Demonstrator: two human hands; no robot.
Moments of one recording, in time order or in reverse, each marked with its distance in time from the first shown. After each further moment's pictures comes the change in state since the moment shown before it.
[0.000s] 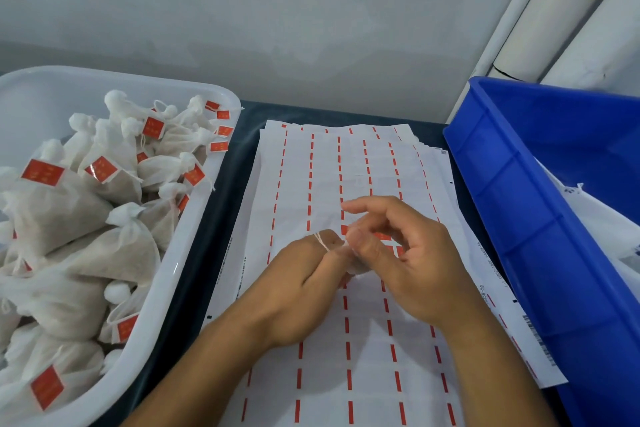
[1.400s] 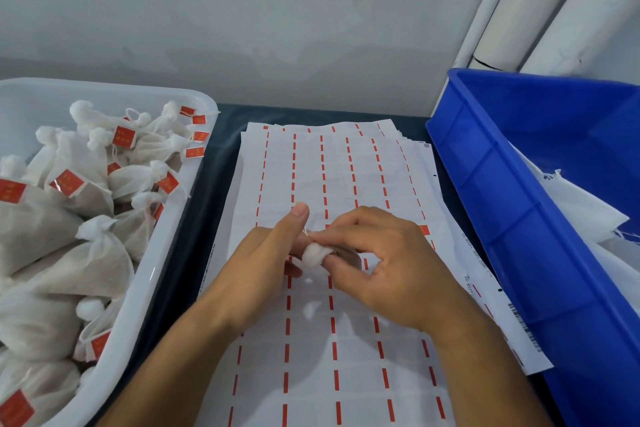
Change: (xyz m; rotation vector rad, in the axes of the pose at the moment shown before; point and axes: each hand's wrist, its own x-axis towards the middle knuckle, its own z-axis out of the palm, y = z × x) left_hand 0.000 0.005 -0.018 -0.269 0.042 -0.247; right_hand -0.003 0.011 -0.001 -0.286 -0.123 -0.061
